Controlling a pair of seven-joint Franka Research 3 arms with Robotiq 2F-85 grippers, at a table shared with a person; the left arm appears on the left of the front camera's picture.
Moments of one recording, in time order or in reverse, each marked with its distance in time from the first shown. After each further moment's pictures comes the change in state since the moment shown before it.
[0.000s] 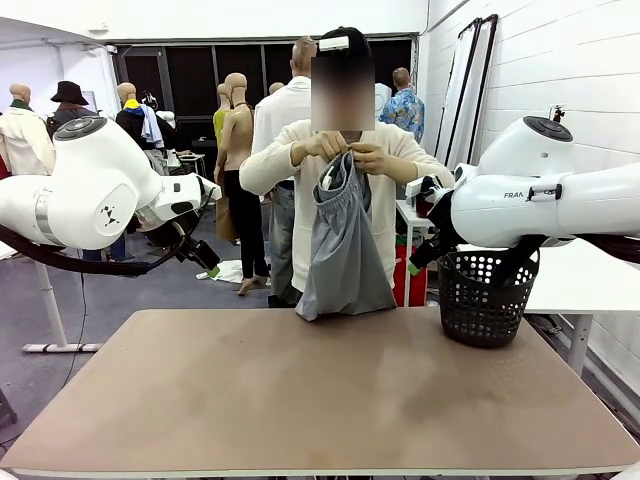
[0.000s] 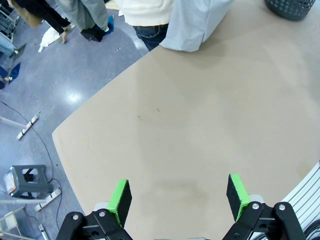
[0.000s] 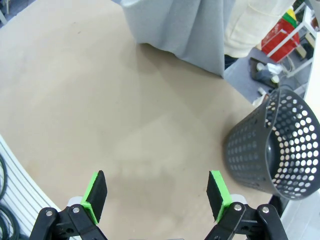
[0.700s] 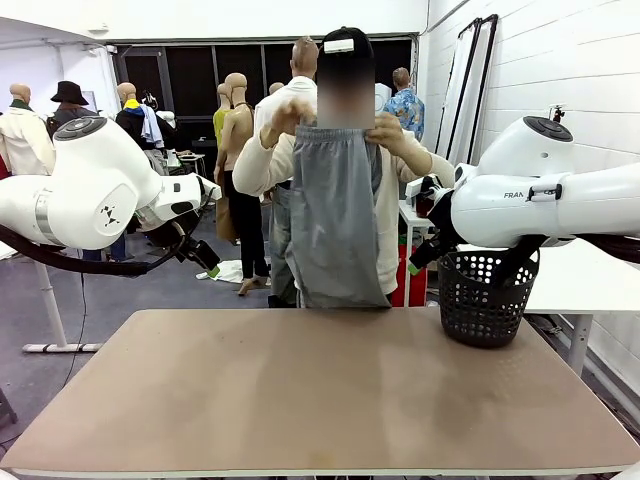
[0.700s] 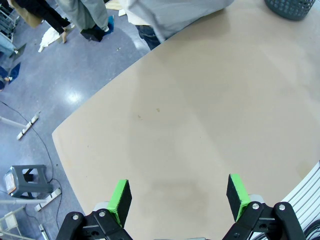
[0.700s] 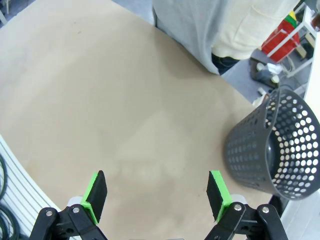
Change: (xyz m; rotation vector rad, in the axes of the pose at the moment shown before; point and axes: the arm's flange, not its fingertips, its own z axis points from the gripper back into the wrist) left arm 0.000 0.000 0.000 0.000 0.000 0.000; right arm 0.000 0.000 0.000 0.000 0.000 0.000
